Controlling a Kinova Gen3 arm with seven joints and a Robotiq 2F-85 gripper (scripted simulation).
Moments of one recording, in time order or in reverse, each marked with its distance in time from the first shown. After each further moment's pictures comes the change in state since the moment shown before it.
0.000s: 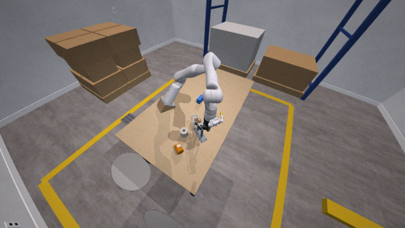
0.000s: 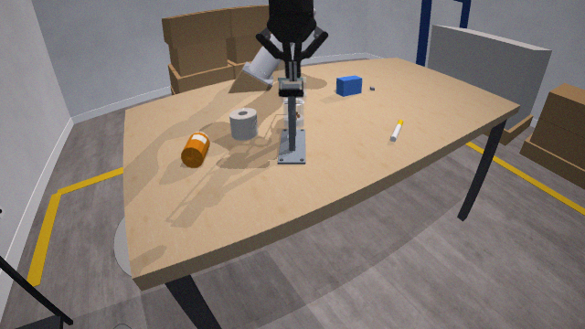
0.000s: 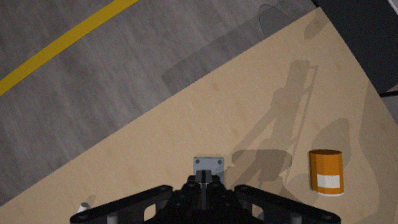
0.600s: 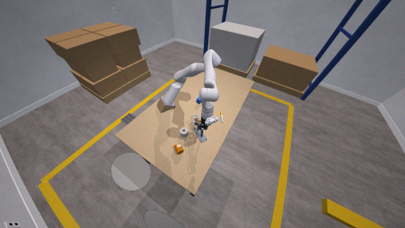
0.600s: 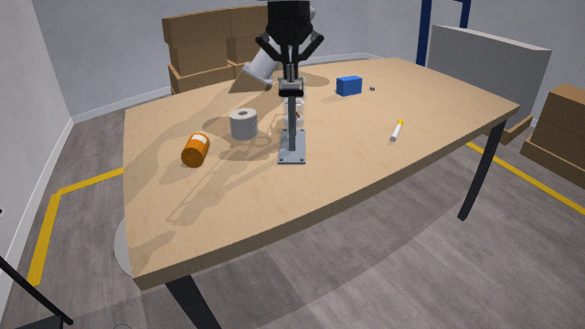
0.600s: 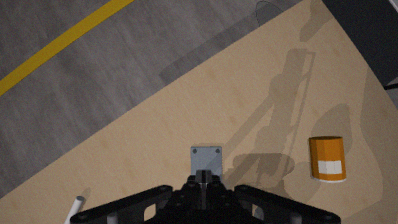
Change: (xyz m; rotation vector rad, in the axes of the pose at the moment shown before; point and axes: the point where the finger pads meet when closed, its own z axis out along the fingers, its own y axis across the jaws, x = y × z) arm -0.025 0.005 0.009 0.000 0.009 0.019
